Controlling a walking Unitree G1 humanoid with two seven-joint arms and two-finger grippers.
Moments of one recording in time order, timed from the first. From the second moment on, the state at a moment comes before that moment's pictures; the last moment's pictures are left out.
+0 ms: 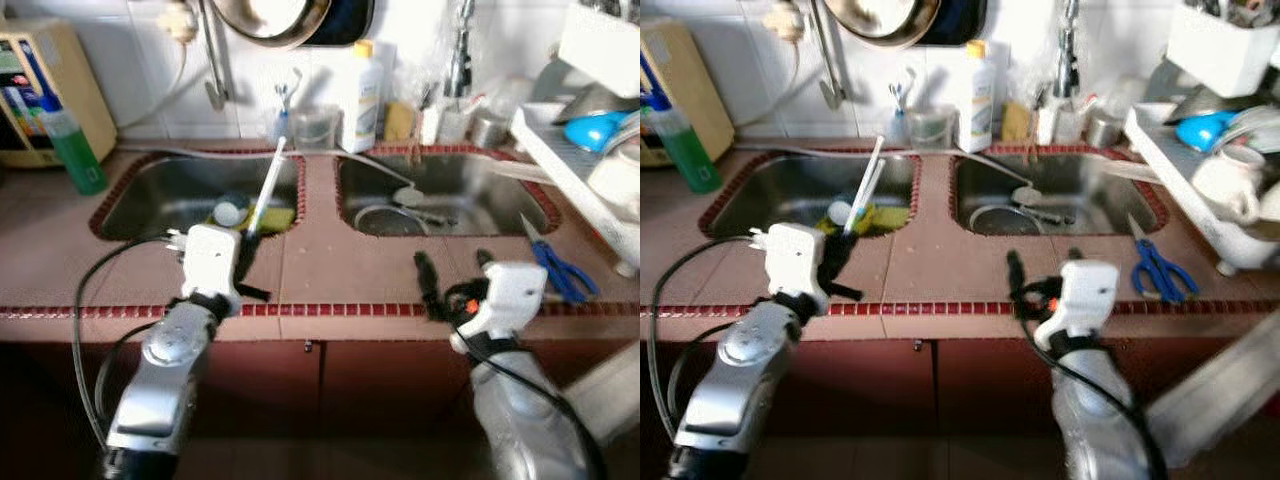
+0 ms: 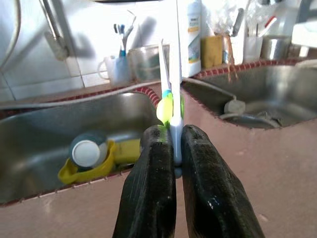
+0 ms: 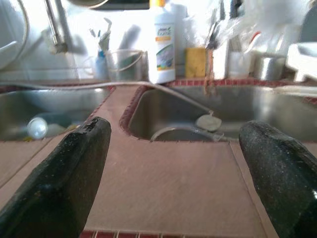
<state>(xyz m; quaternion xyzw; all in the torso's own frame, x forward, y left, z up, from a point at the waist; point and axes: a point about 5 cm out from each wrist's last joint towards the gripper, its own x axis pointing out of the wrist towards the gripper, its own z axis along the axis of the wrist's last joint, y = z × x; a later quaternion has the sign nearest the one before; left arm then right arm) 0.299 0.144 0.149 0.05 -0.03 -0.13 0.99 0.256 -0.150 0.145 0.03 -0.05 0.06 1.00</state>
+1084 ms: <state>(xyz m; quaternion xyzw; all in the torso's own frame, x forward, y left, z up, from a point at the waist) 0.299 0.138 0.146 0.04 -0.01 -0.14 0.99 0.253 -0.147 0.147 0.03 -0.06 0.06 1.00</state>
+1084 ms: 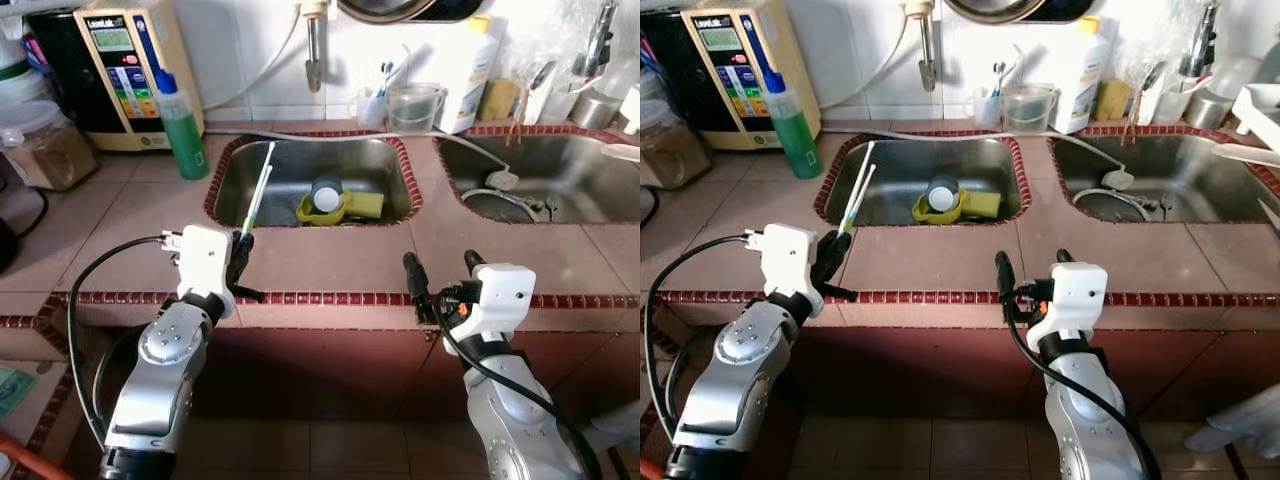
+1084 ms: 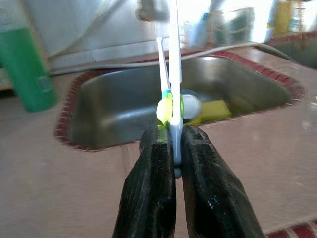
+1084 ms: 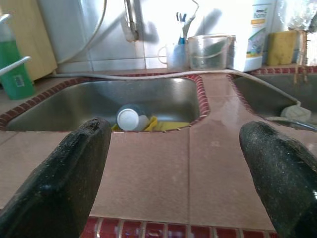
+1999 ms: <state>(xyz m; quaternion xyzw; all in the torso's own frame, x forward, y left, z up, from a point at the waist) 0.298 0.132 0.145 0.05 -0.01 -0.16 0.99 0.248 -0.148 0.147 0.03 -0.06 0.06 1.00</state>
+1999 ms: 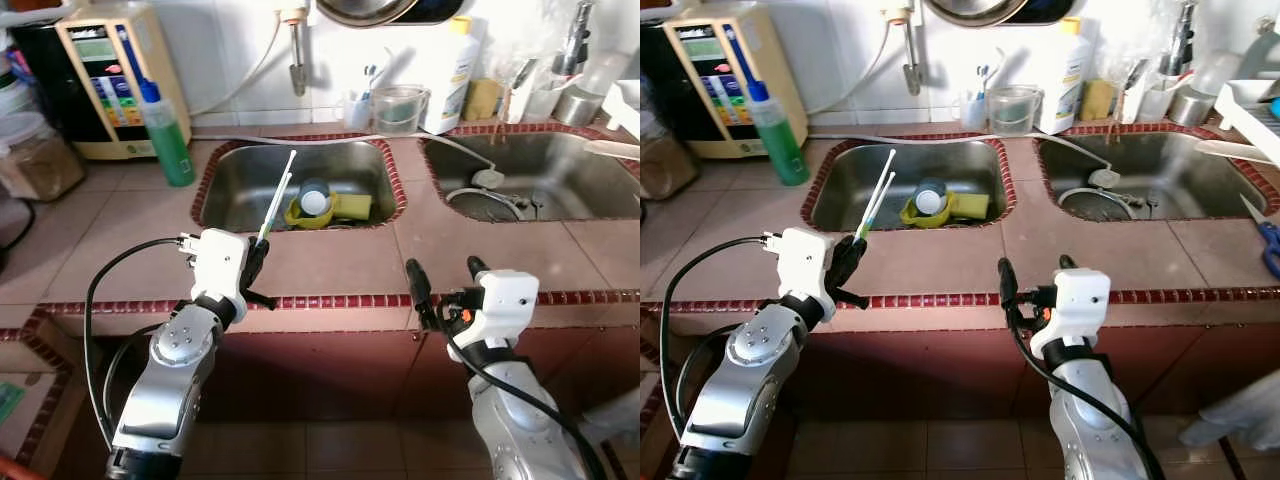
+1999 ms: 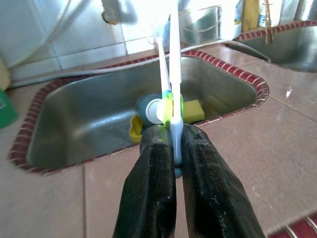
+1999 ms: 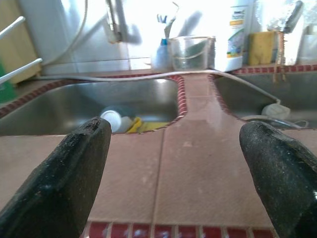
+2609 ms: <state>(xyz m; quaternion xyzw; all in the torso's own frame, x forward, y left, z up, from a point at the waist) 0.298 0.145 0.140 0.06 0.01 -0.15 0.99 0.247 -0.141 0.148 0.04 -0.06 0.06 1.00</state>
